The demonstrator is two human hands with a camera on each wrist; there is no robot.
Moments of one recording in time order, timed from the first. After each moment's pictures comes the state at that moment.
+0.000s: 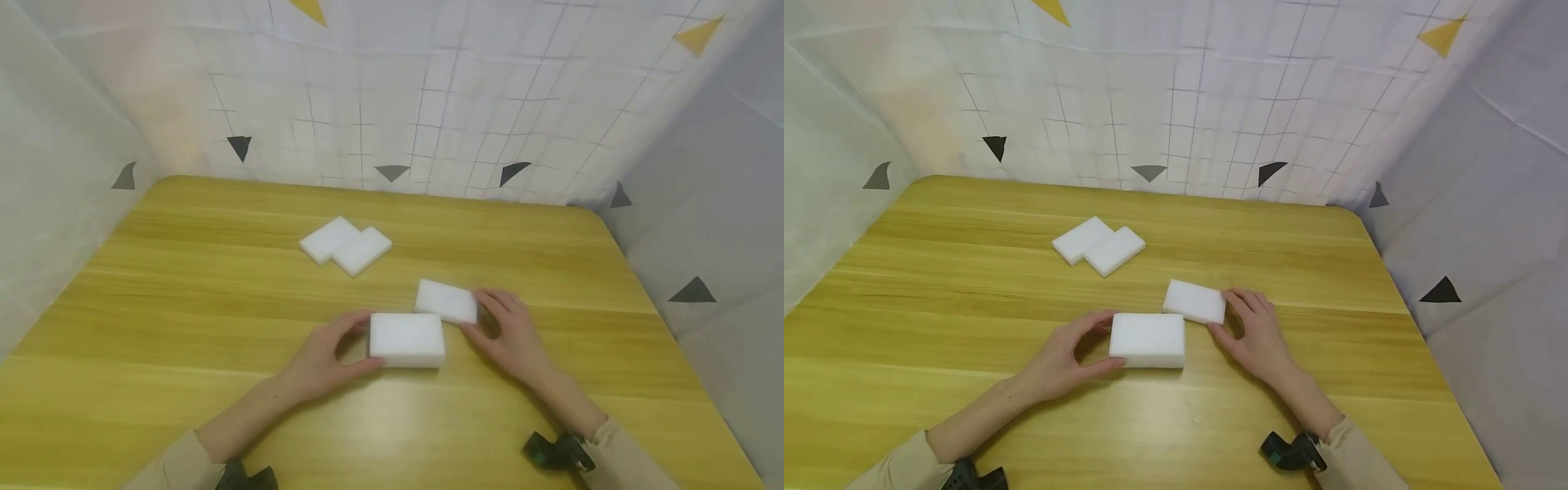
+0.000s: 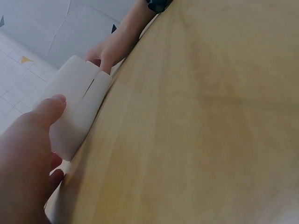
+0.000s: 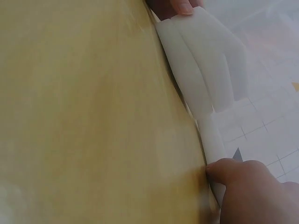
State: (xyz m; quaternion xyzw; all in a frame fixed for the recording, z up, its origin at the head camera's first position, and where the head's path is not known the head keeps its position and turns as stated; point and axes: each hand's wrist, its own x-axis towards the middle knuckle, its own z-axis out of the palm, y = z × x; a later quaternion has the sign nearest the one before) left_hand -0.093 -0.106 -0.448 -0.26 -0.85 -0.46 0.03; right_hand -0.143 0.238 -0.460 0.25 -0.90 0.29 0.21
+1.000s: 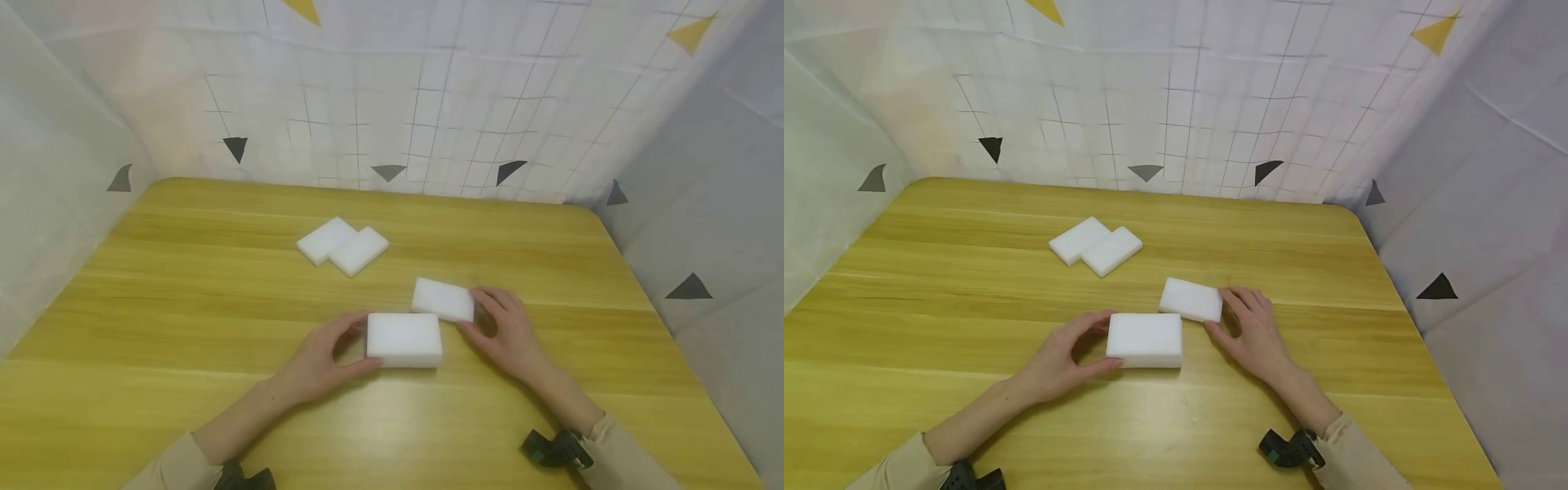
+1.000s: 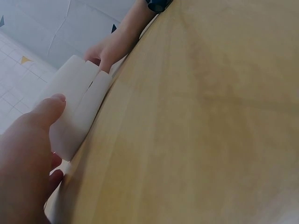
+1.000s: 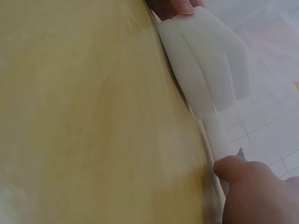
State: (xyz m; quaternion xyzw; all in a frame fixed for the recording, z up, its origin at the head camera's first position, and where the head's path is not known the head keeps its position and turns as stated) left_hand -0.093 -0.106 -0.448 -0.25 -0.86 -0.45 0.03; right_hand -0.141 0.238 -0.458 0.25 -0.90 0.29 0.21
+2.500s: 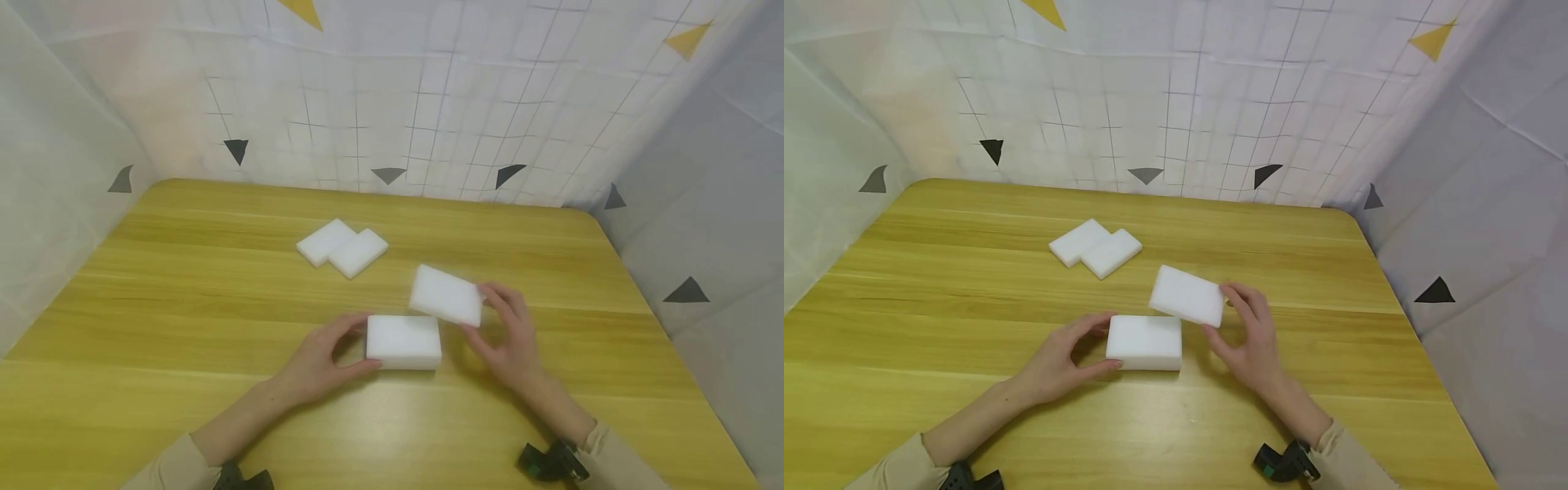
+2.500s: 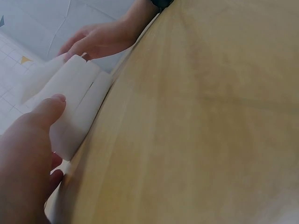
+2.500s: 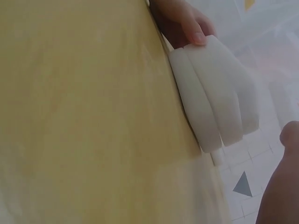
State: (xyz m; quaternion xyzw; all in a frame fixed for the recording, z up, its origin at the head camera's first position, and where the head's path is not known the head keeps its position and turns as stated) left_hand -0.093 -0.107 -0.449 -0.26 -0.86 -0.45 0.03; right_hand -0.132 0.213 -0.441 0.34 -0.76 0.41 0.39
